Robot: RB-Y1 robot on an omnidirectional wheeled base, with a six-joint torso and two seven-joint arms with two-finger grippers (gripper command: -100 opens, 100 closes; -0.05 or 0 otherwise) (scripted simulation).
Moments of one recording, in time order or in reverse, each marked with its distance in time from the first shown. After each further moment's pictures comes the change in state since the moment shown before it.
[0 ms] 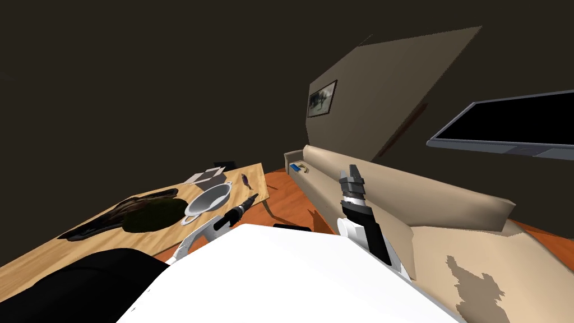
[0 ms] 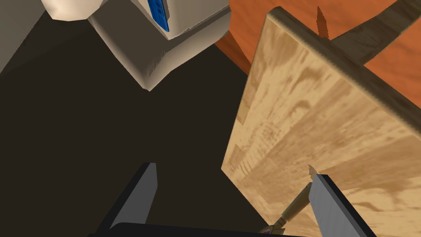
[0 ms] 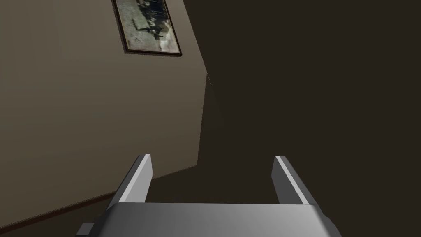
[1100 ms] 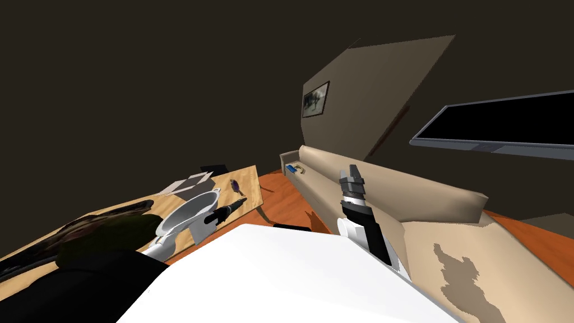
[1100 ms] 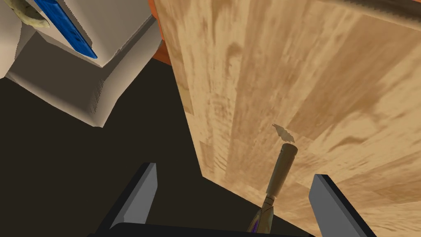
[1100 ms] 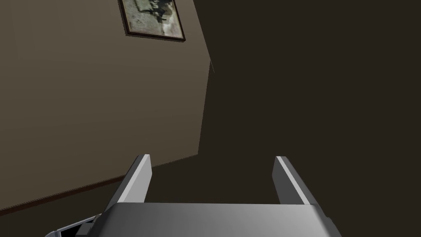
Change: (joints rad) left arm -0.042 0.280 -0.049 0.169 0.076 0.088 -0.047; right arm 0.000 0.000 0.000 0.000 0.000 0.000 0.000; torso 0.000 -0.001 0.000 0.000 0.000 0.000
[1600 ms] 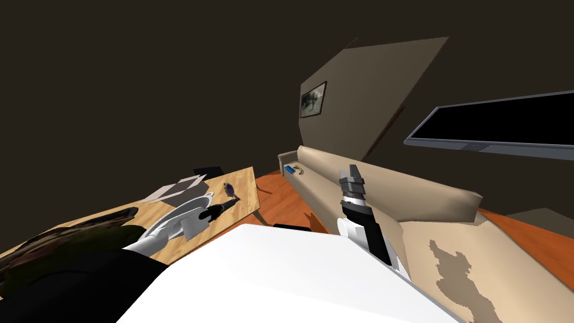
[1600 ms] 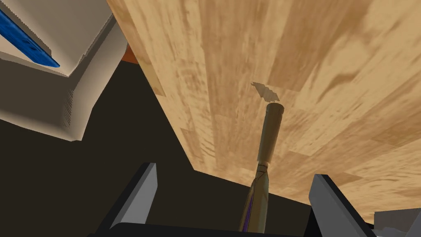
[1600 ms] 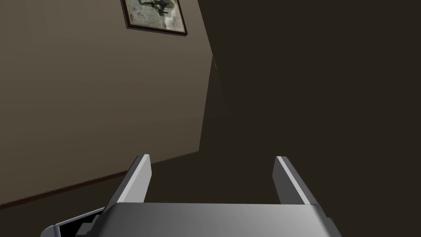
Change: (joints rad) left arm -0.026 0.134 -0.027 0.081 0.038 0.043 -0.025; right arm 0.000 0.000 0.000 0.000 0.000 0.000 0.000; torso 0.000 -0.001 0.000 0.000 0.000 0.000
